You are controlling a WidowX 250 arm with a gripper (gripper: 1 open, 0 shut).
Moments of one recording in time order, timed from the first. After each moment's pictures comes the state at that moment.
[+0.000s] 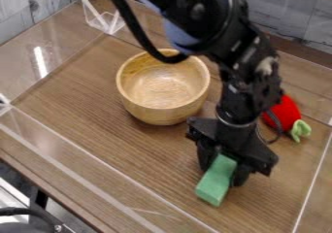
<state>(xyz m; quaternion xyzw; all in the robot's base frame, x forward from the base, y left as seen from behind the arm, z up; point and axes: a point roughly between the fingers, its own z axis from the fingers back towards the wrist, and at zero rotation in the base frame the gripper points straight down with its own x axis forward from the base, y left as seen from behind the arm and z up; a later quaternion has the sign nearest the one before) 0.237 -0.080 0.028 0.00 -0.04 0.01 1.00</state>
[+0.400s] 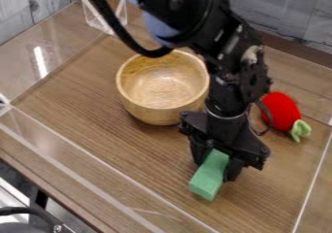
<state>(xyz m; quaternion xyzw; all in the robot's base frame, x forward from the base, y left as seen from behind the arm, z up) 0.235 -0.073 0.034 -0.01 -0.05 -0.01 1.00</state>
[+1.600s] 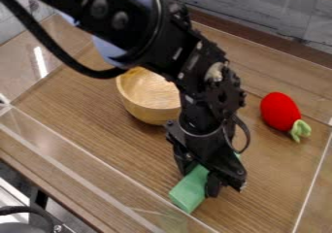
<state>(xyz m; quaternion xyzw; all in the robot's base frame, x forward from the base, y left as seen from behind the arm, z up) 0.209 -0.068 0.034 -0.03 -0.08 -0.09 0.99</state>
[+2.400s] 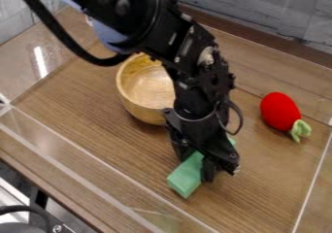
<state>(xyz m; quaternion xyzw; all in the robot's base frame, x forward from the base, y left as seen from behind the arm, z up) 0.224 -0.055 0.031 -0.03 -0.09 -0.10 0.99</state>
